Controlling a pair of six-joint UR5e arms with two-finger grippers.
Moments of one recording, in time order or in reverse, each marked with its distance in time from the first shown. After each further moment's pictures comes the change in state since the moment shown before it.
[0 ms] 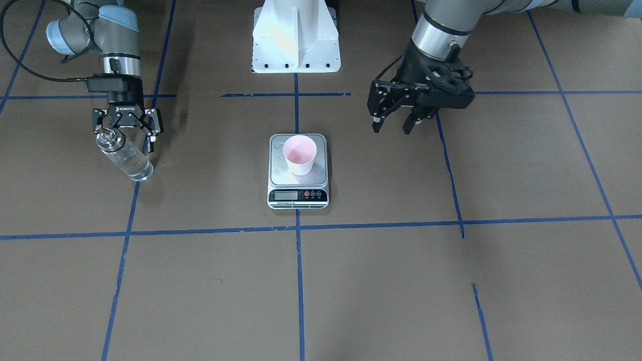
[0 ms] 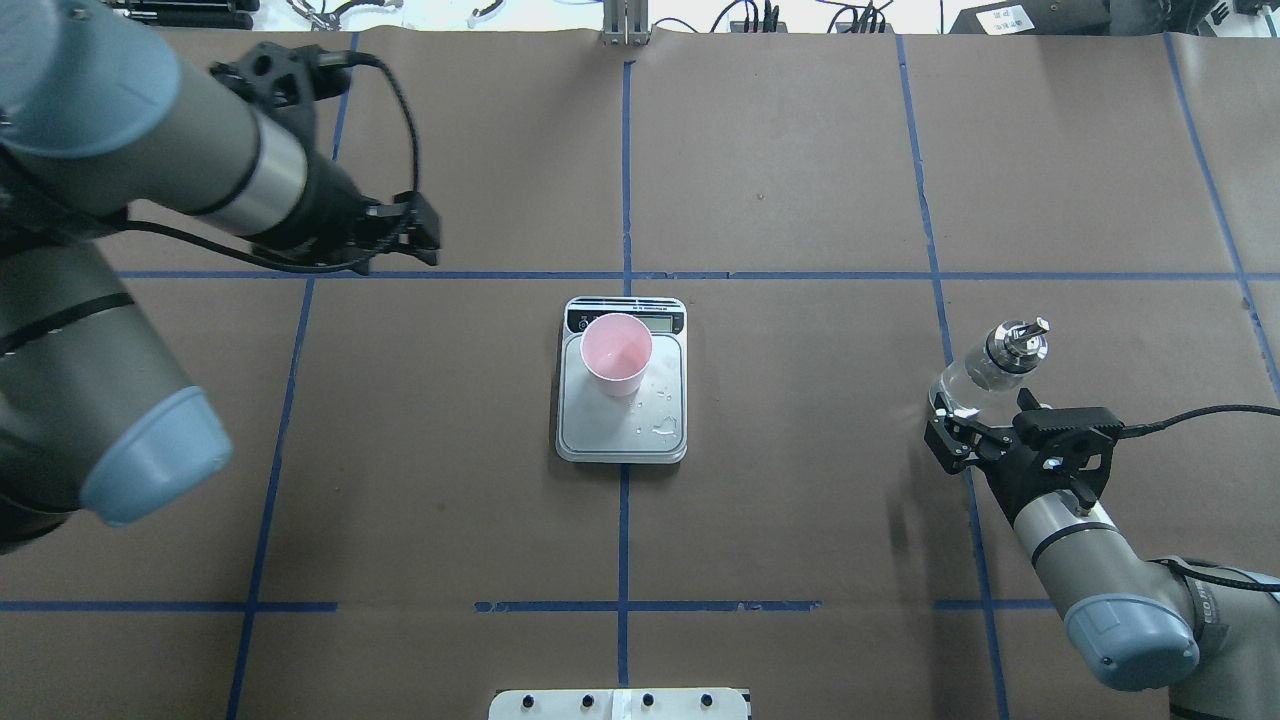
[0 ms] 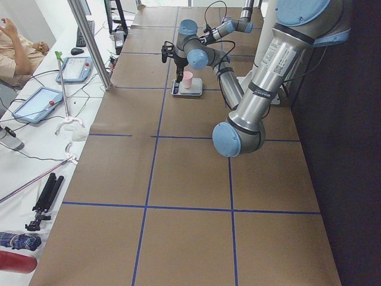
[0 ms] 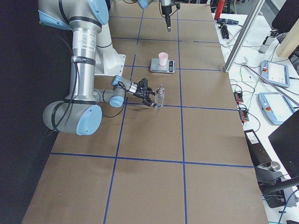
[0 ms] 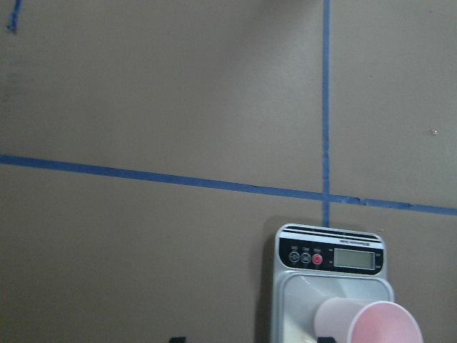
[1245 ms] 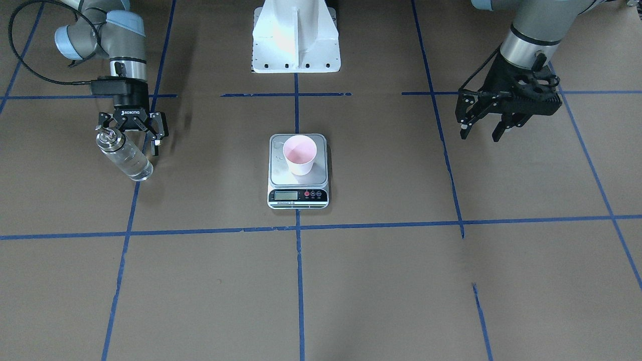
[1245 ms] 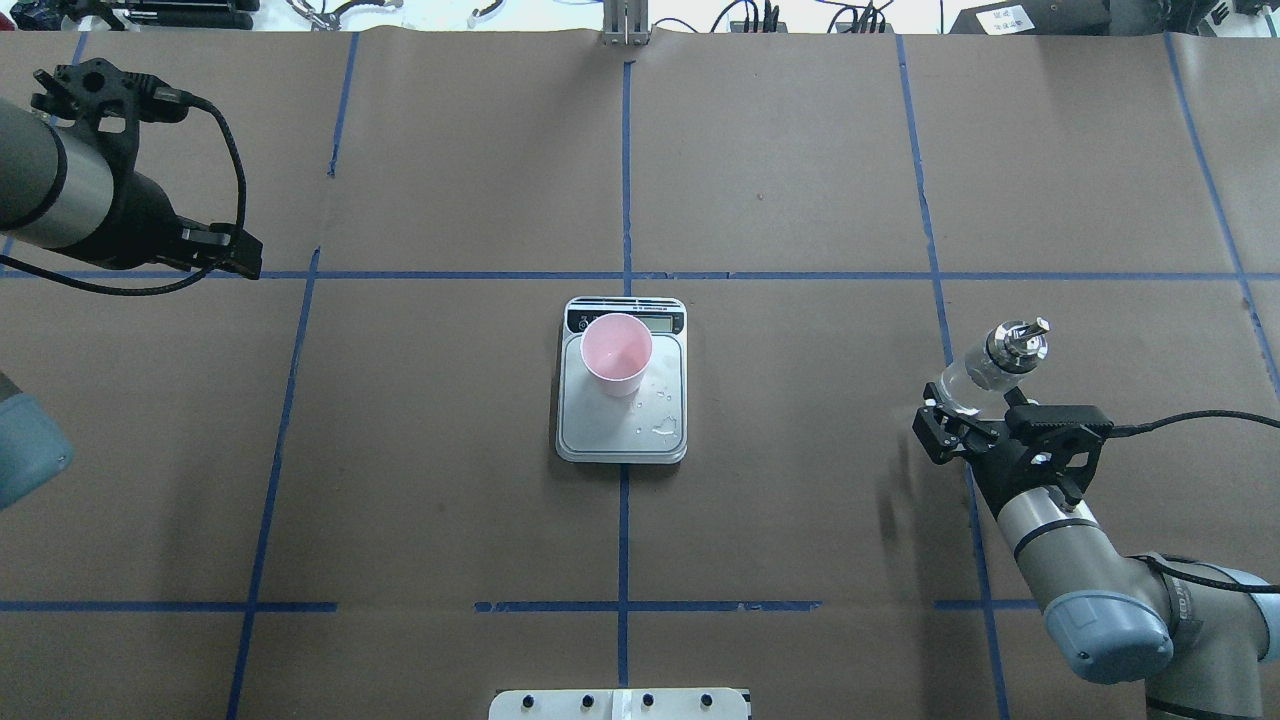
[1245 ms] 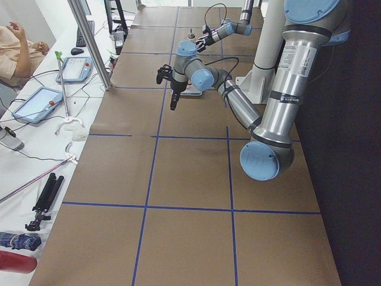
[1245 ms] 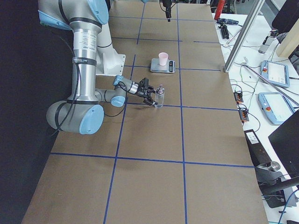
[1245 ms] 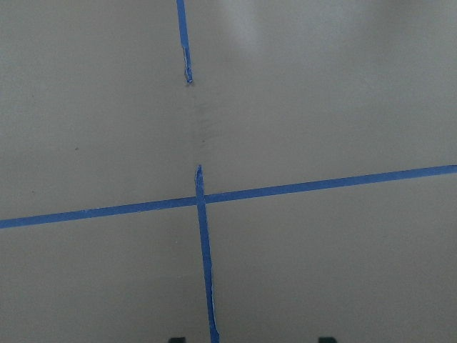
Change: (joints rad) left arm -0.095 0.229 -0.059 0.000 0.019 0.318; right arm 0.006 0.038 -0.044 0.011 -0.034 0.060
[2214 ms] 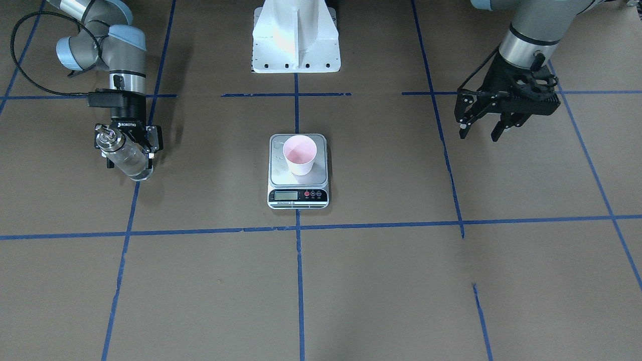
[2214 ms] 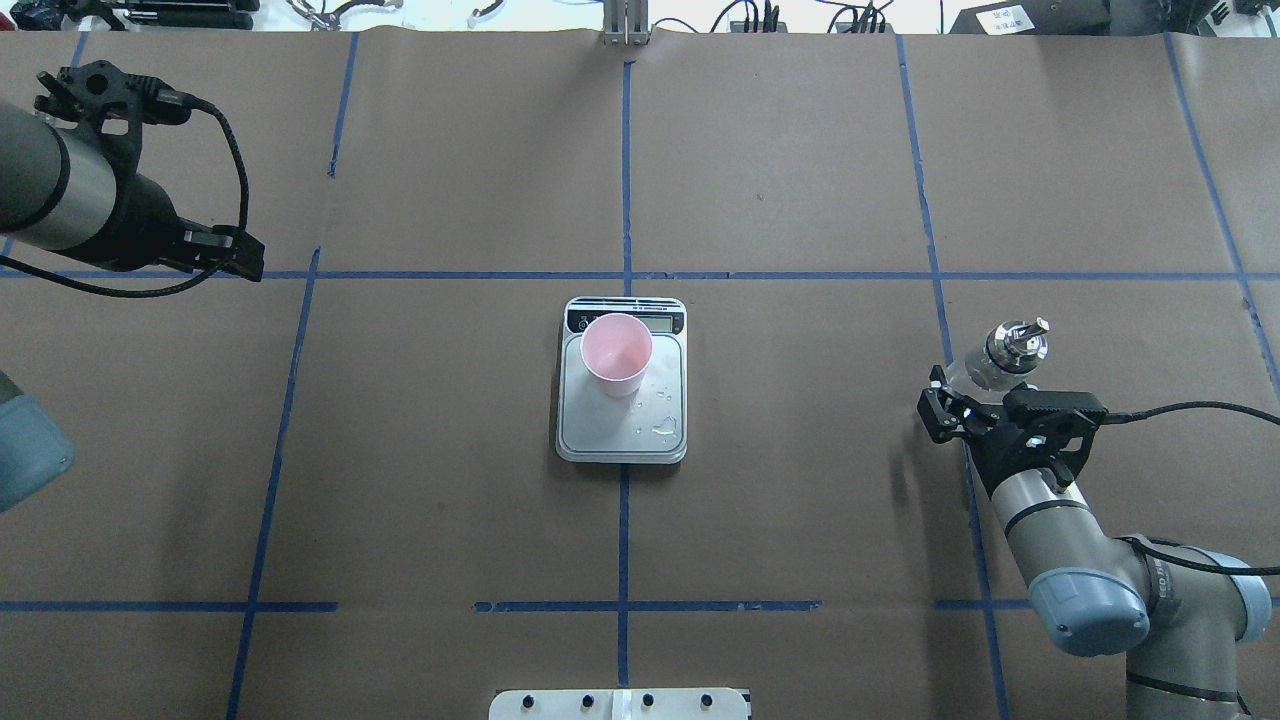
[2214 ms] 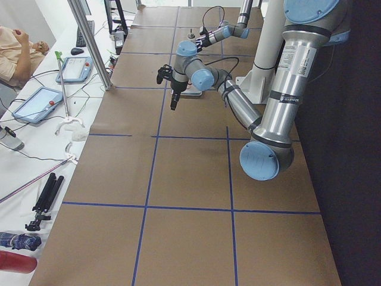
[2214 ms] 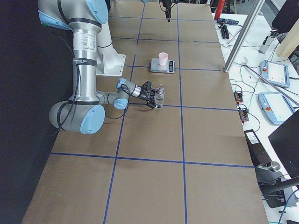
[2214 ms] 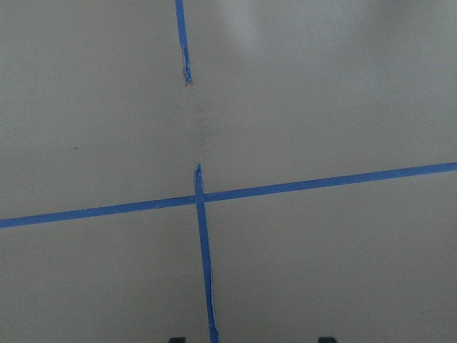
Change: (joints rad) left arm 0.003 -0.002 0.000 0.001 -0.001 0.001; right arm 0.040 0.043 -0.072 0.018 -0.006 0.014
